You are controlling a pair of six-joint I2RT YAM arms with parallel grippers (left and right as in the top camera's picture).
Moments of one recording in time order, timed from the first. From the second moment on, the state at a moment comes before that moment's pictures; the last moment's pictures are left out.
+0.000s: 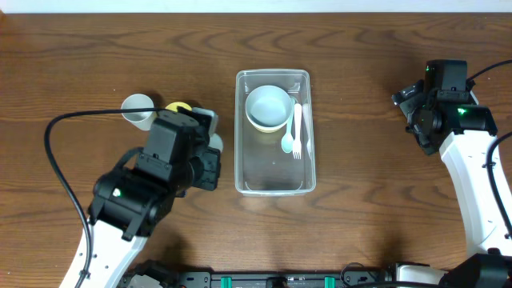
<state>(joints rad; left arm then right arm) -0.45 1.05 1.13 -1.00 0.06 -0.22 -0.05 1.46 1.20 -0.82 0.19 0.99</state>
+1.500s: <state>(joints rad) -0.69 1.63 1.13 -0.66 -0.10 -0.22 -0.05 1.46 1.20 -0.82 0.19 0.99</state>
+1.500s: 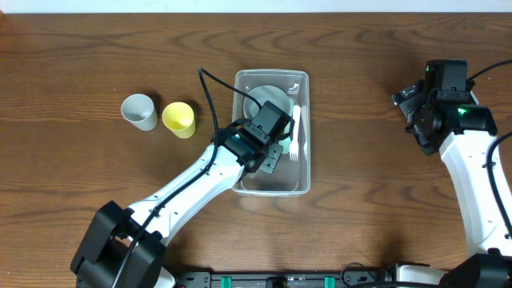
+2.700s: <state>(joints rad) -0.30 1.59 1.25 -0.71 -0.35 -0.22 -0.05 1.46 1.20 -0.82 0.19 0.99</state>
